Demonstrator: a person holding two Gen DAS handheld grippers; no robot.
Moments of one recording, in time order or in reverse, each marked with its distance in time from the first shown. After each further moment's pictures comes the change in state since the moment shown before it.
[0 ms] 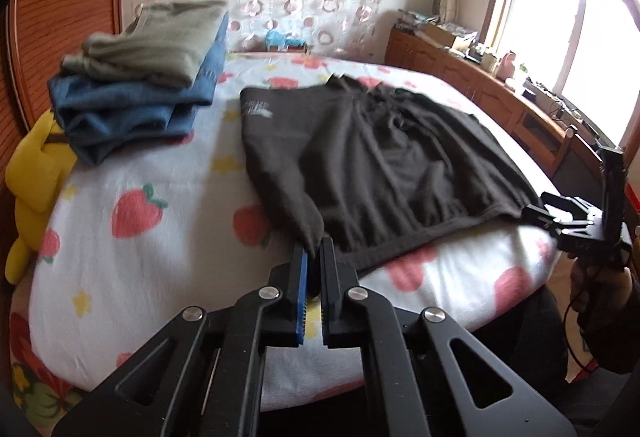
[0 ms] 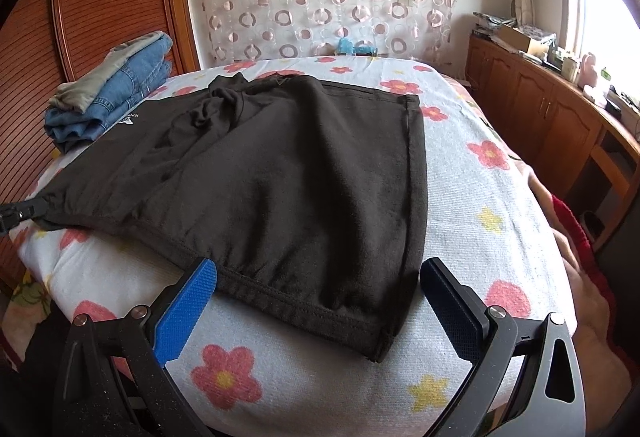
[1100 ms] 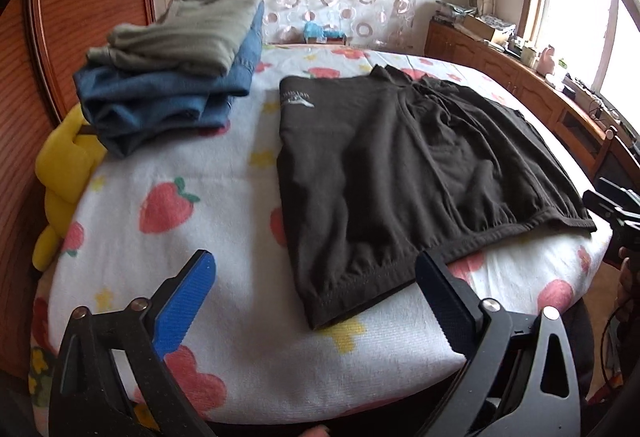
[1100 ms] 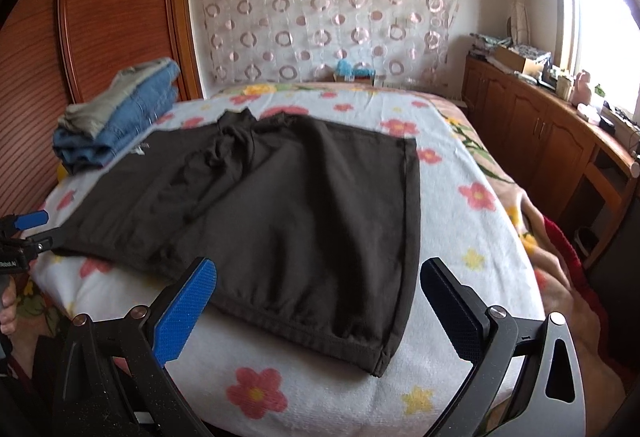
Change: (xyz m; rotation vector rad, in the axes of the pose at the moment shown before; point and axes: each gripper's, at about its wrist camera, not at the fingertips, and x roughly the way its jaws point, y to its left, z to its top) left arm 0.022 0.008 -0.006 -0.042 0.042 0.153; right arm 0.011 0.005 0.004 0.000 -0.035 -0.021
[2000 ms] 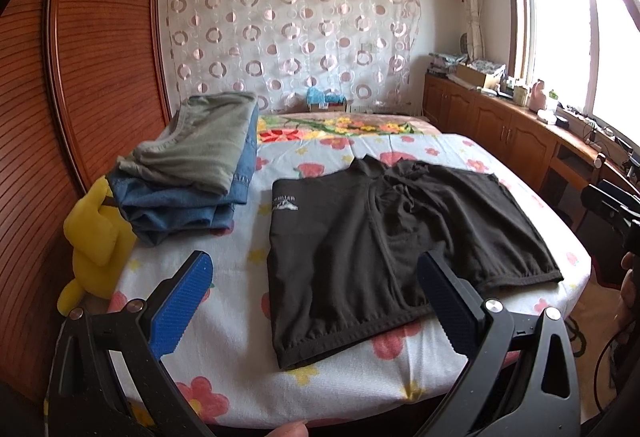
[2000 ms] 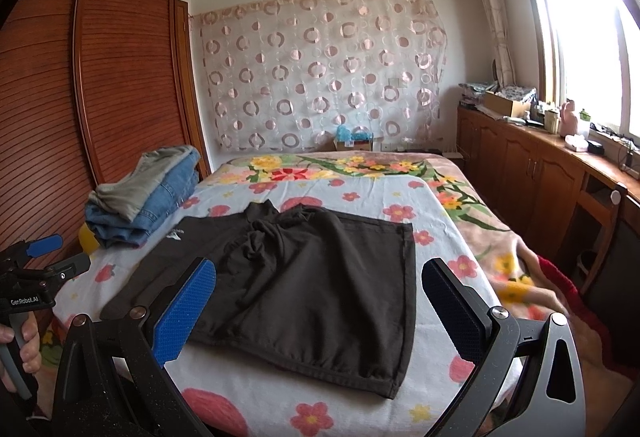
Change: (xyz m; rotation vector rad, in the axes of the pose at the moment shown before) left arm -0.066 -0.034 0.037 0.045 -0.235 0.058; right arm -0.018 0.011 -0.003 0.046 -0.248 0.009
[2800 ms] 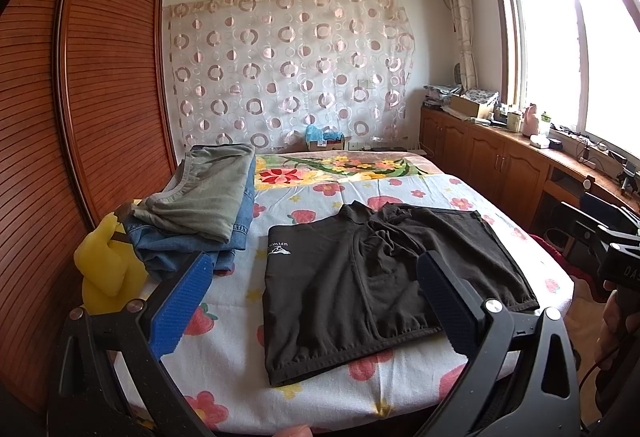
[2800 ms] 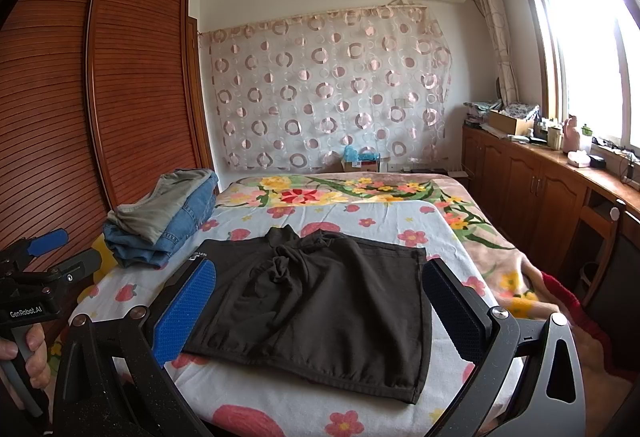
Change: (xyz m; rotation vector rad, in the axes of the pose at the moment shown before) left arm -0.047 -0.019 0.023 0.010 -0.138 0.005; right arm -0.016 0.015 0.004 -0.003 -0.085 0.023
